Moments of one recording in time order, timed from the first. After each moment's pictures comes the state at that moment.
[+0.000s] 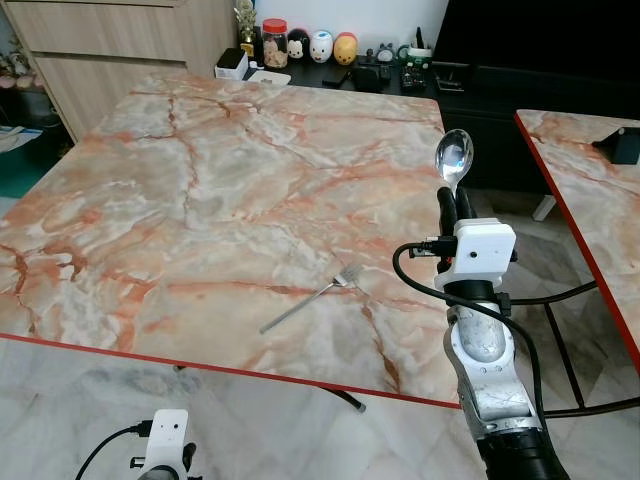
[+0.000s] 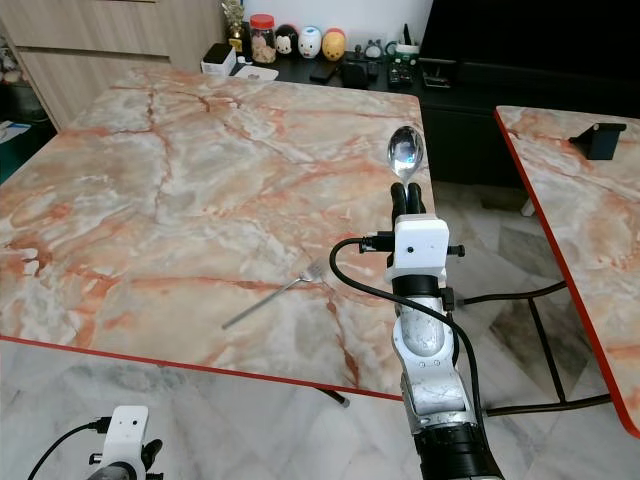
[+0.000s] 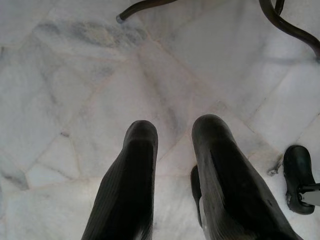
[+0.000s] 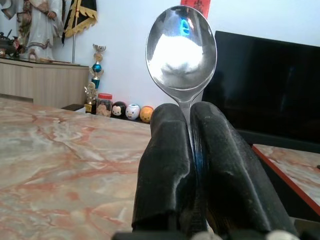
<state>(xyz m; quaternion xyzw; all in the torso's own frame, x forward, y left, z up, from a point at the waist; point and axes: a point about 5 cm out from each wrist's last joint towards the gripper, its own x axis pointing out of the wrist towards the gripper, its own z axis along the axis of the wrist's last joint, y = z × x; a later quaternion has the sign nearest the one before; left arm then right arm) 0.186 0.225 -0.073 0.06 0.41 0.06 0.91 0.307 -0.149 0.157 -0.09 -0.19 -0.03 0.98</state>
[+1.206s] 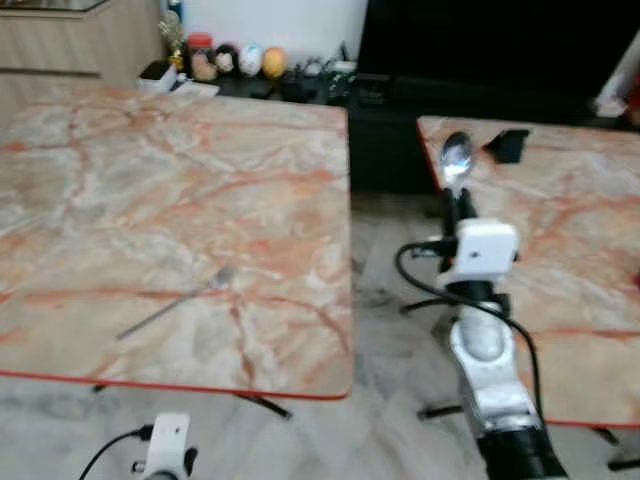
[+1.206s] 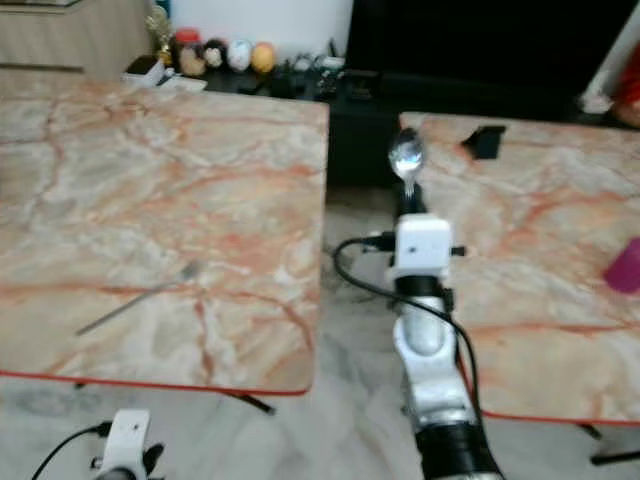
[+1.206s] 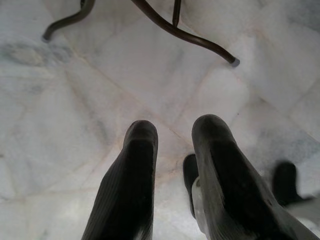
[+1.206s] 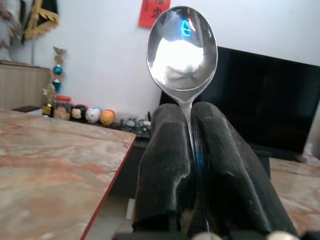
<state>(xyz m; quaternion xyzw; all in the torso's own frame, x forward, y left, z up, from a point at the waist) 0.181 0.229 -0.075 0.06 0.41 0.06 0.91 0.309 -0.140 0.155 -0.09 -0.19 -0.02 0.98</state>
